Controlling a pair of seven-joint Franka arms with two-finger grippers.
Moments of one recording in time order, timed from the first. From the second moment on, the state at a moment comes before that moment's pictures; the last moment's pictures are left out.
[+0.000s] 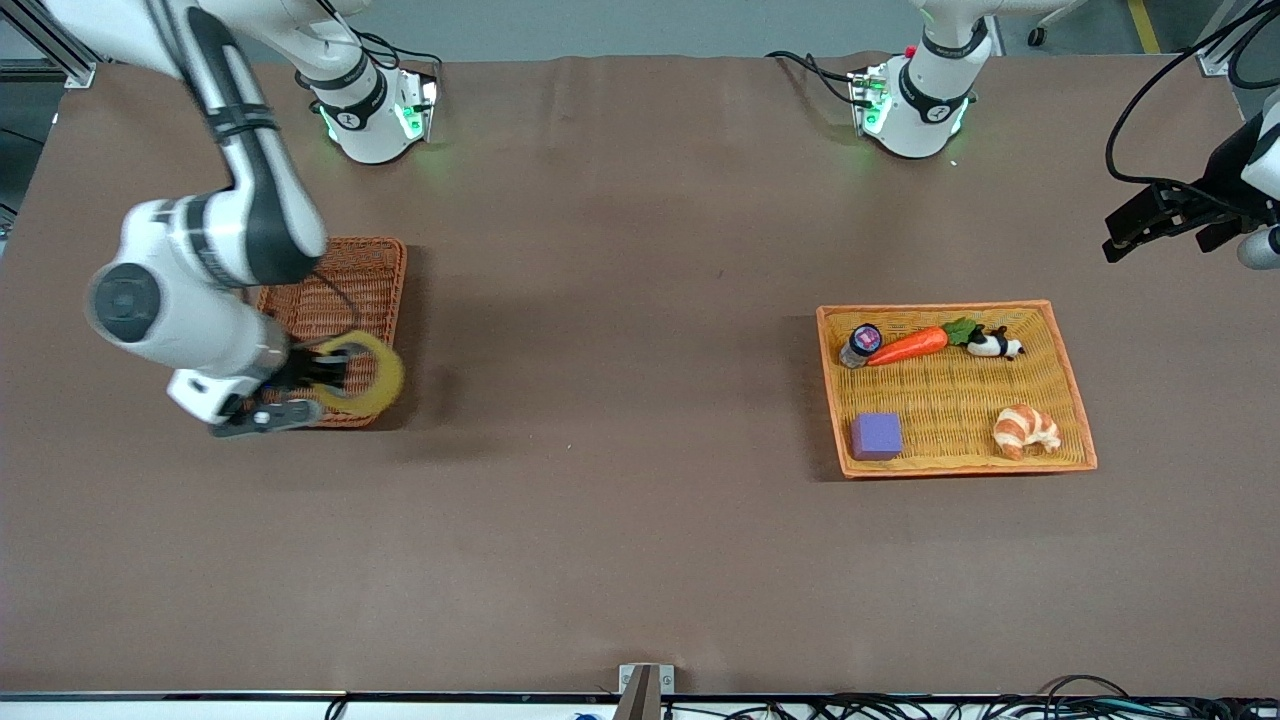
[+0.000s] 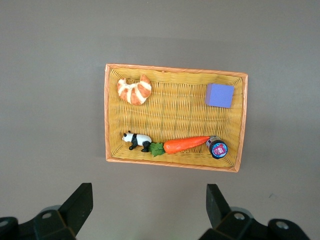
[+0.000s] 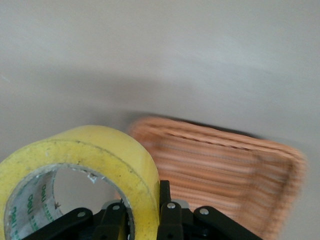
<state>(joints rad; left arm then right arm) -0.01 -0.04 -0.05 -1.58 0.03 1.55 -0.14 0.08 0.24 -0.06 -1.97 0.06 2.09 -0.24</state>
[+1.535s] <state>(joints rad) -0.01 -0.04 -0.05 -1.58 0.03 1.55 -0.14 -0.09 0.19 -0.05 -2.36 0.06 2.53 -0.57</state>
